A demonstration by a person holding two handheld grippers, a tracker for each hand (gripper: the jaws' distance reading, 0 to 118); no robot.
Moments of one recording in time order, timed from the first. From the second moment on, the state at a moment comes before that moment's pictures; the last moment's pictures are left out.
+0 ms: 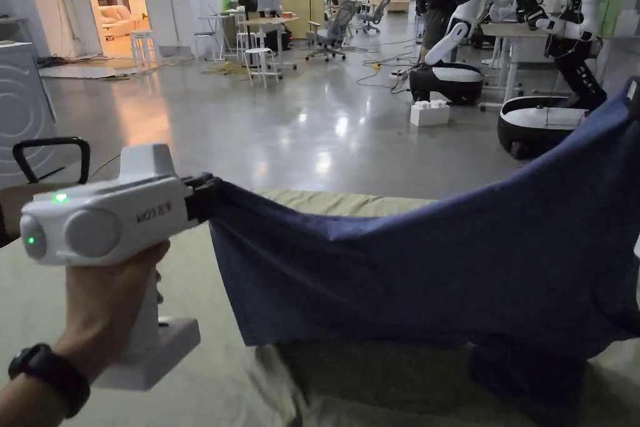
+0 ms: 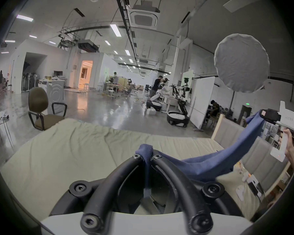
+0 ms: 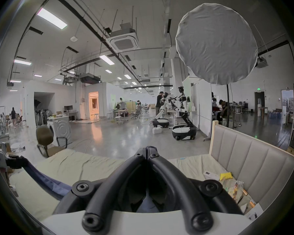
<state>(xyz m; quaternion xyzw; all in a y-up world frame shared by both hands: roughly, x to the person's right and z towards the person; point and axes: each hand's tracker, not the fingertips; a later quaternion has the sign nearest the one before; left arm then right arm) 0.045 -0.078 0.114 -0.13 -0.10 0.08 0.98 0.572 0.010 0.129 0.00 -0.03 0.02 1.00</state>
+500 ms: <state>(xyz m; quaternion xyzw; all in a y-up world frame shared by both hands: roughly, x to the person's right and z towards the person) 0.004 -0.303 0.319 -0.27 -0.13 0.14 0.94 0.590 -0.221 0.384 -0.21 -0.04 -0.10 0.97</state>
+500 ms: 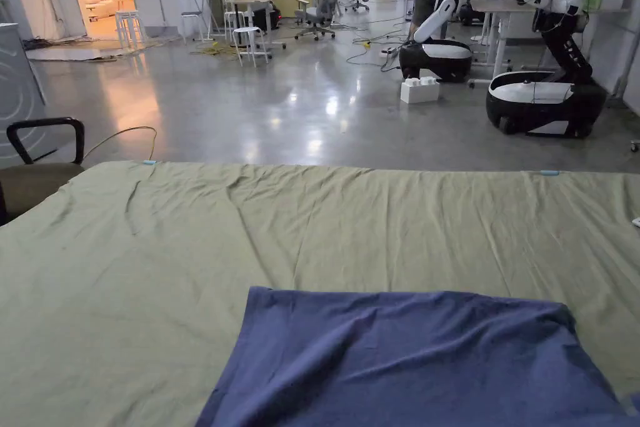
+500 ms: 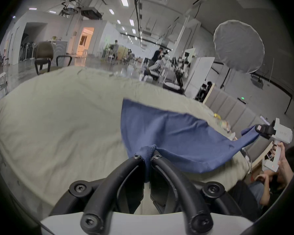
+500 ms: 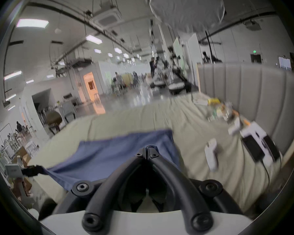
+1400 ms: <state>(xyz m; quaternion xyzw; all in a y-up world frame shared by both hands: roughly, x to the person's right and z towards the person) 0.064 -0.165 0.420 -0.06 -0.05 -0.03 1.00 0.555 -0.192 0.449 -0.08 -0.04 -0.03 1.00</state>
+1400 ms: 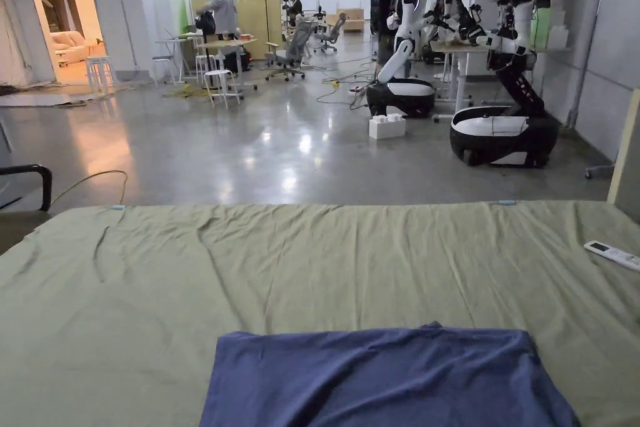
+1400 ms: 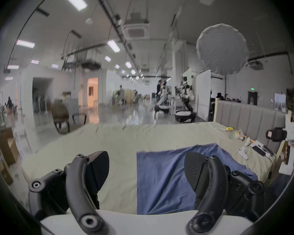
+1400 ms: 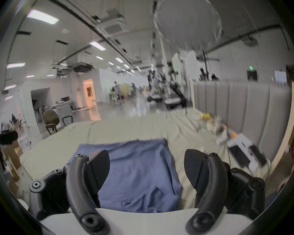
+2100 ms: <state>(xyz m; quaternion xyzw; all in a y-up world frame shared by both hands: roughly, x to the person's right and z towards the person) 0.080 -0.157 0.450 -0.07 -0.09 -0.03 0.99 0.514 -0.193 0.465 -0.11 -0.01 -0.04 0.99</state>
